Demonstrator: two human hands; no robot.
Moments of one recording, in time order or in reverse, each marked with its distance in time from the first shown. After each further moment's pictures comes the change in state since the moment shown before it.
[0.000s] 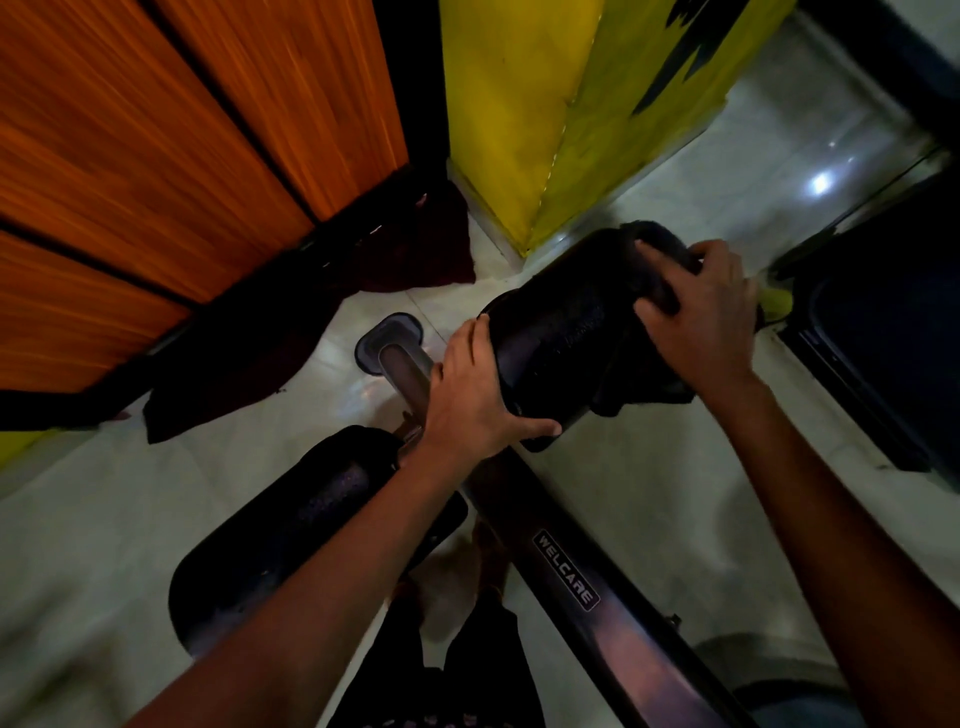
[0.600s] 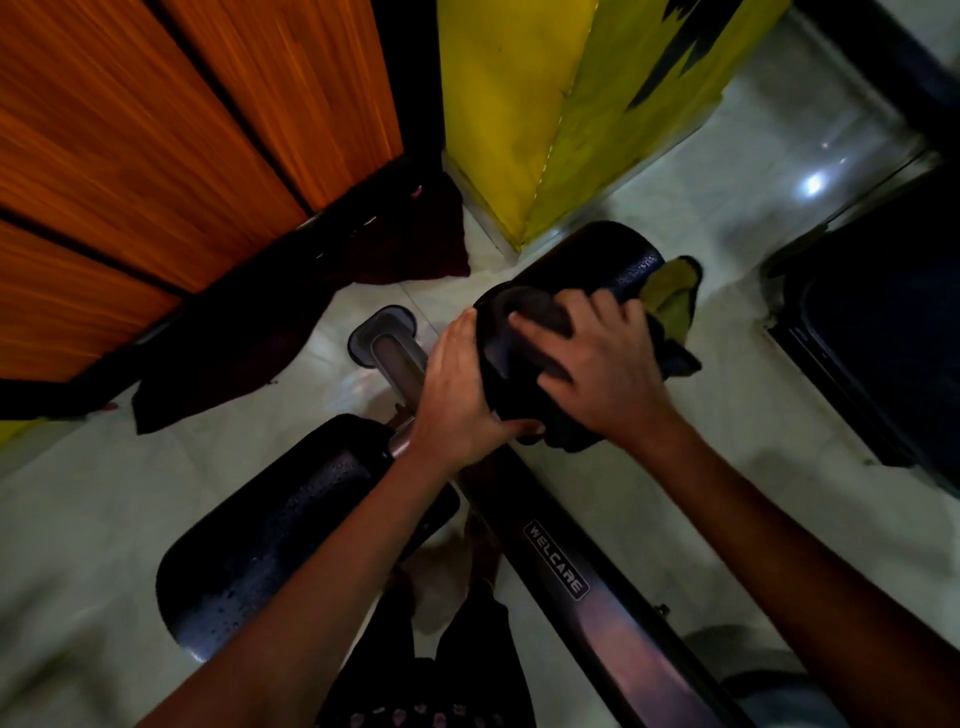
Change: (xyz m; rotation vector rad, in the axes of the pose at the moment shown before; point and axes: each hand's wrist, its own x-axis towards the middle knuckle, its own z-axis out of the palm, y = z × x) left_hand -0.014 -0.007 0.008 -0.140 0.081 0.095; right_hand -0.045 -0.053 0.011 -0.130 -0.031 -0.550
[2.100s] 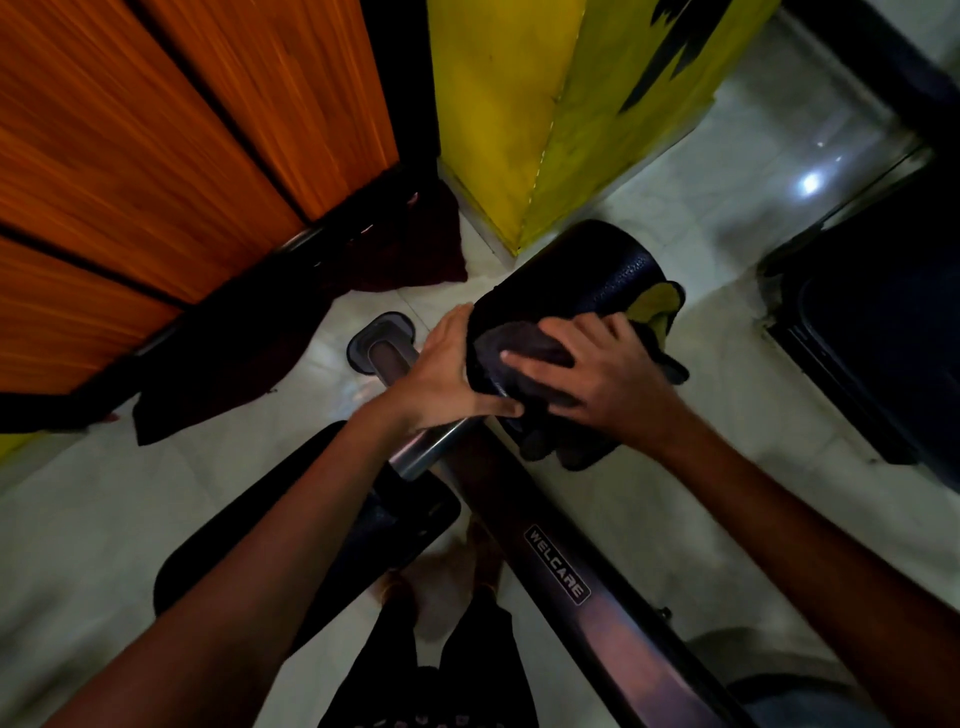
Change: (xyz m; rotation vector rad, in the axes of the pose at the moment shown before) left_hand 0.035 -0.016 -0.027 -0.226 -0.342 -0.074; right_hand -0.014 0.018 0.012 0.013 0.063 -0.292
